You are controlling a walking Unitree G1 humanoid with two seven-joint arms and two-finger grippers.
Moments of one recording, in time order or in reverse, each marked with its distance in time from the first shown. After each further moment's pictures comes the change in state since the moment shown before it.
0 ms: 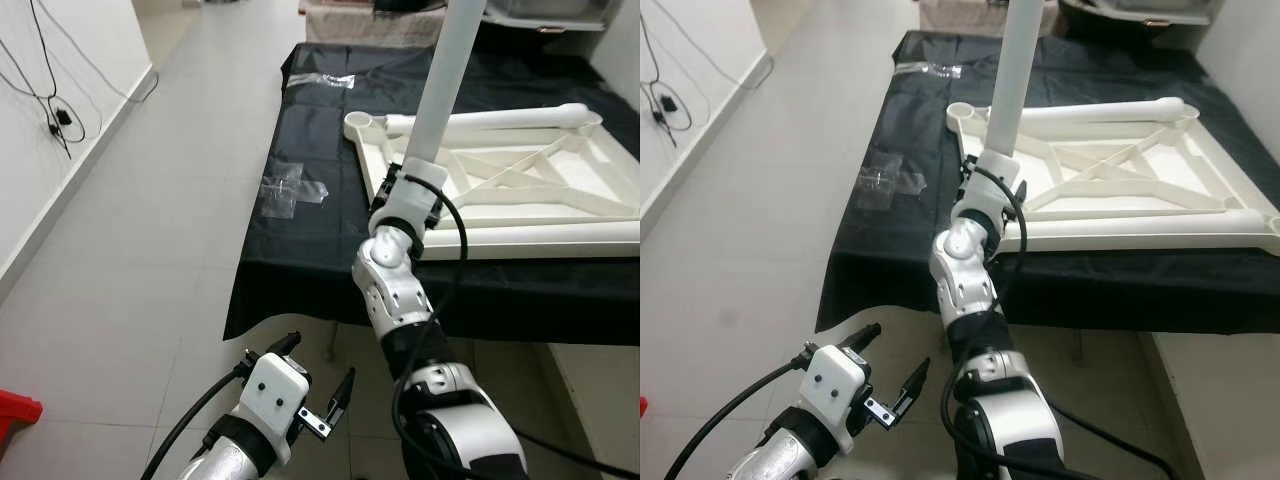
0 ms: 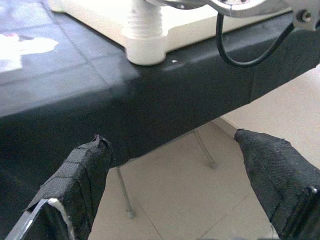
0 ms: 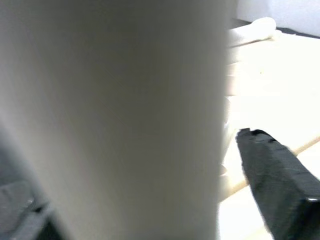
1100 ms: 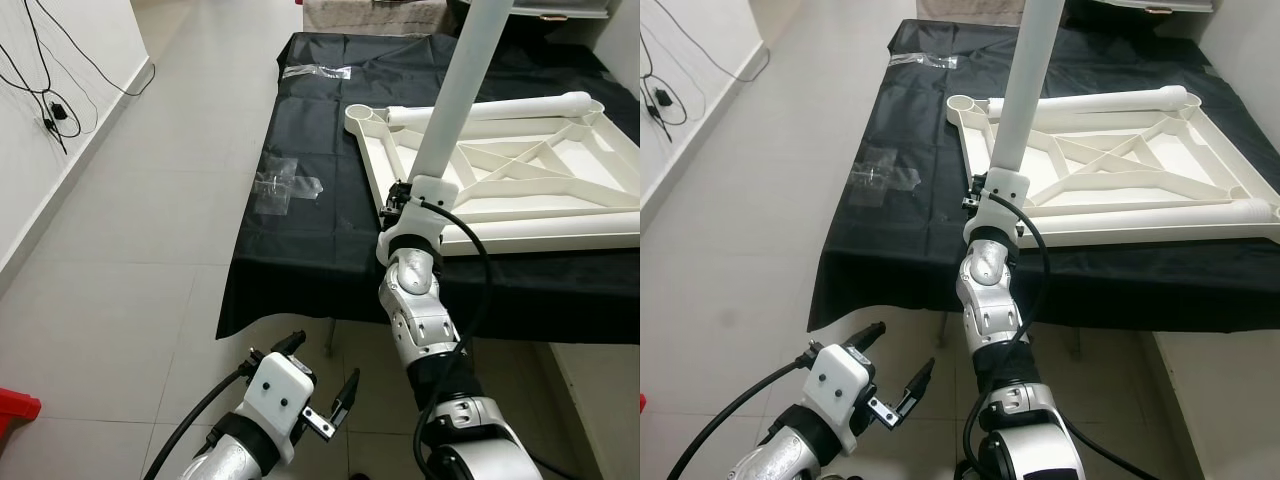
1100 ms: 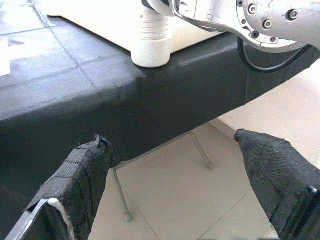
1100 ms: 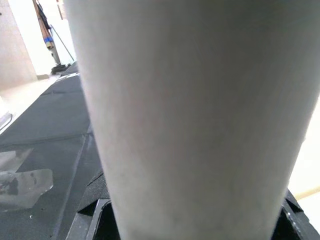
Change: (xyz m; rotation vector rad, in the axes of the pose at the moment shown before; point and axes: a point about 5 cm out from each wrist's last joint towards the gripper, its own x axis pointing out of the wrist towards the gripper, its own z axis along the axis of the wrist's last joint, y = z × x) left arm 0.002 -0.001 0.001 0.015 -0.004 -0.021; right arm 0.001 -0.026 -0.003 -0.015 -0.095 0.181
